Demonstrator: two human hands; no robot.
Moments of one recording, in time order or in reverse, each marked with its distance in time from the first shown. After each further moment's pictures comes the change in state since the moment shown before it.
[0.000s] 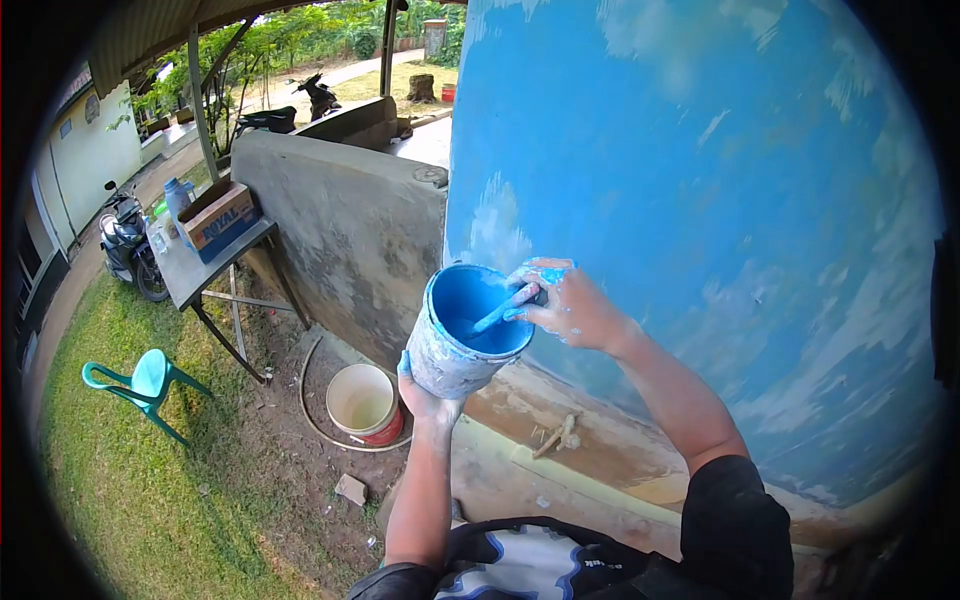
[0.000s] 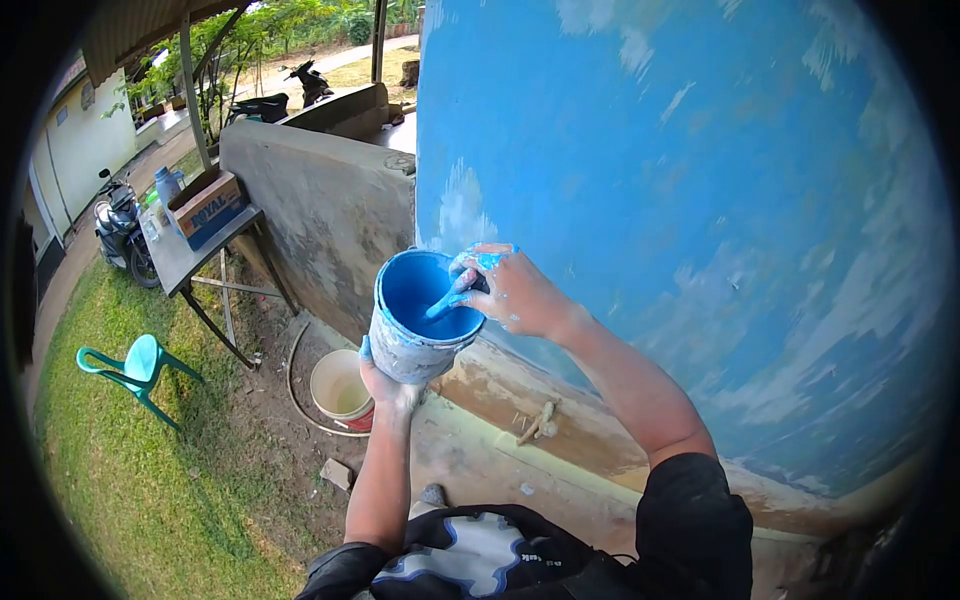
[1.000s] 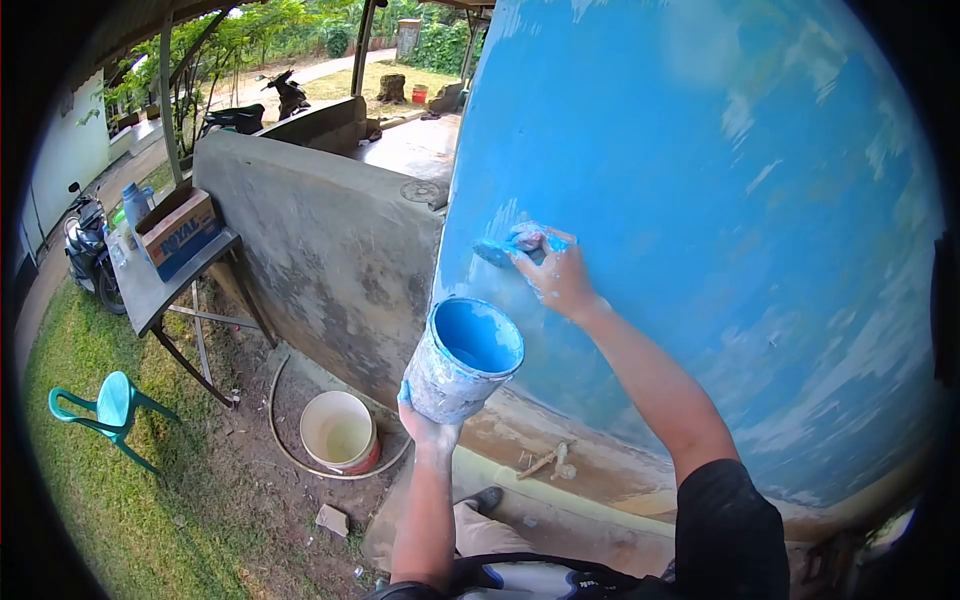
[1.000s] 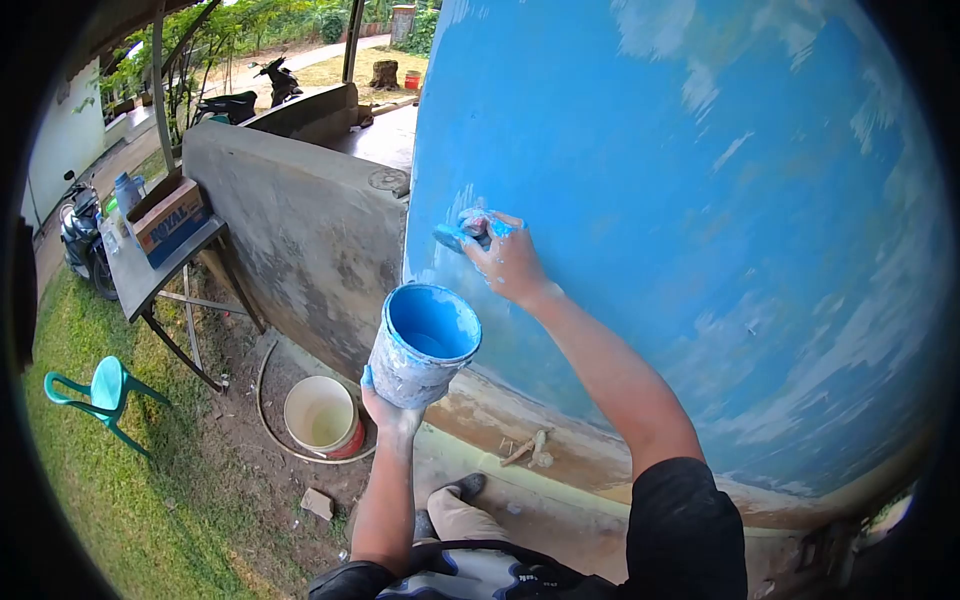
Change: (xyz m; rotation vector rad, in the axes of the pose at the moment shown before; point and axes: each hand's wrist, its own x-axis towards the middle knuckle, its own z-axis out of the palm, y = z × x) left_hand 0.080 0.010 -0.064 -0.075 0.072 -0.014; right_hand 0.078 0.156 0.065 -0.643 0.273 -0.148
